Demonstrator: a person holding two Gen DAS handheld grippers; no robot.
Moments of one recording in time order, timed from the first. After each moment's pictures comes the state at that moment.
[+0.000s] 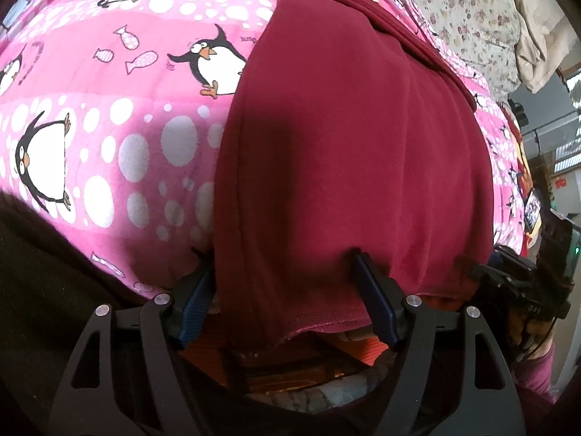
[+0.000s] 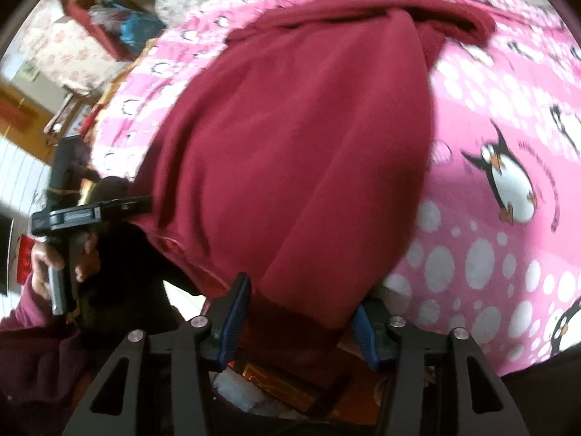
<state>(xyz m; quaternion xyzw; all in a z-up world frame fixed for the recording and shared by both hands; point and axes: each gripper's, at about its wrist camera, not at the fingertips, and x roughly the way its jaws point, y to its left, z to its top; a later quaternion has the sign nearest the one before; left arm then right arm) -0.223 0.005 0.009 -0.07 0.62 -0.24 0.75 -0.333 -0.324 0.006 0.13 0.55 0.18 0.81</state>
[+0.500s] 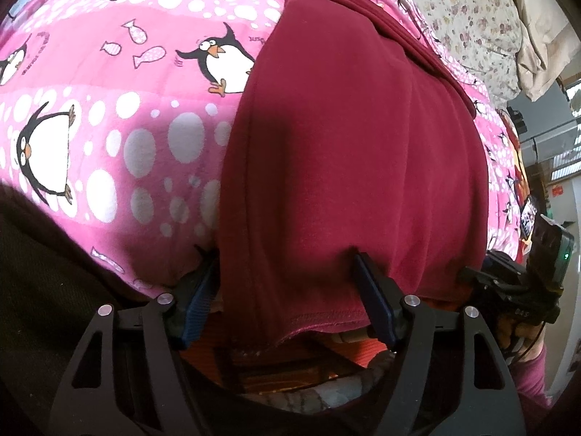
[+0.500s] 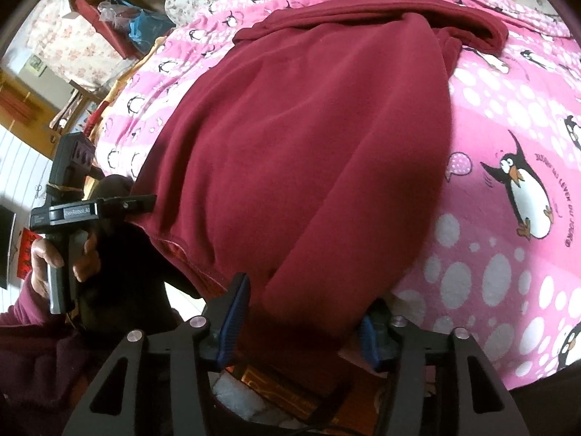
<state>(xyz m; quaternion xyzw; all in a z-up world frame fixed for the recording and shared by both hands) -0.224 0.013 0.010 -0.08 0.62 -0.24 0.75 -0.327 -0.318 -0.003 0.12 0.54 0.19 0.81</state>
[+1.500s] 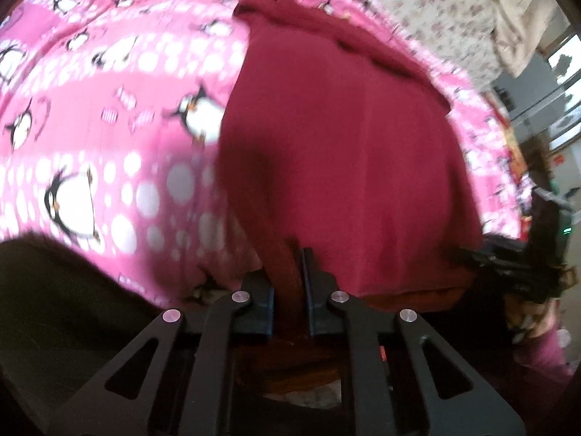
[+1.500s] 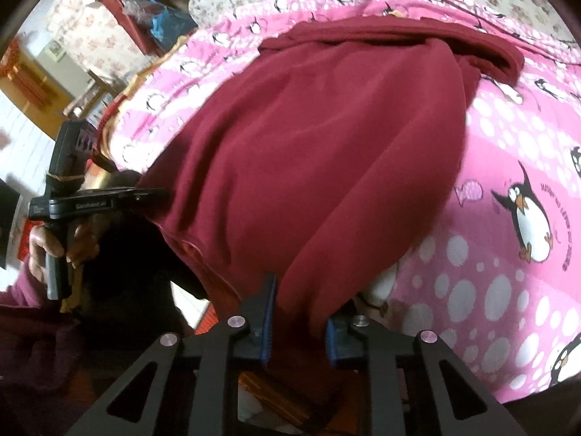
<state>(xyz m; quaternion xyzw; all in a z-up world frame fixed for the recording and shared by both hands) -0.223 0.008 0.053 -0.04 0.58 -0.27 0.77 -0.328 -0.311 0.012 0.12 0.51 0.22 0.82</state>
